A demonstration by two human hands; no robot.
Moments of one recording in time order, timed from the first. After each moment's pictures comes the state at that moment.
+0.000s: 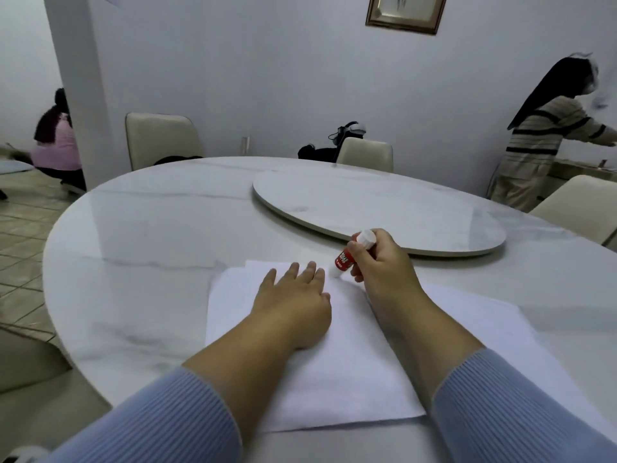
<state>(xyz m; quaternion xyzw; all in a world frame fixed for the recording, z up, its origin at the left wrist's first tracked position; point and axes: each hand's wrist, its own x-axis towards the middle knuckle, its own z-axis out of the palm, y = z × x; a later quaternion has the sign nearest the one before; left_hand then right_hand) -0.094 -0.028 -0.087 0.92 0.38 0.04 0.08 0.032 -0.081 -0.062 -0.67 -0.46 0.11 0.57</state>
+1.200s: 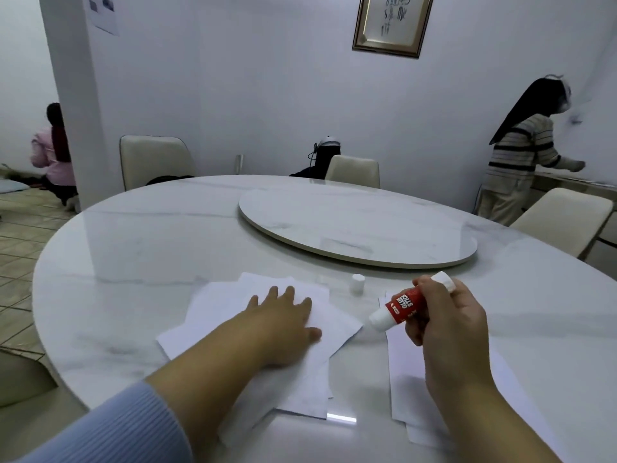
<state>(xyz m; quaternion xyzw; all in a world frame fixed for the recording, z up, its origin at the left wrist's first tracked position) -0.097 -0.057 -0.063 0.93 0.35 -0.08 0.08 0.028 -0.197 -0.046 -0.58 -0.26 0.13 0.76</state>
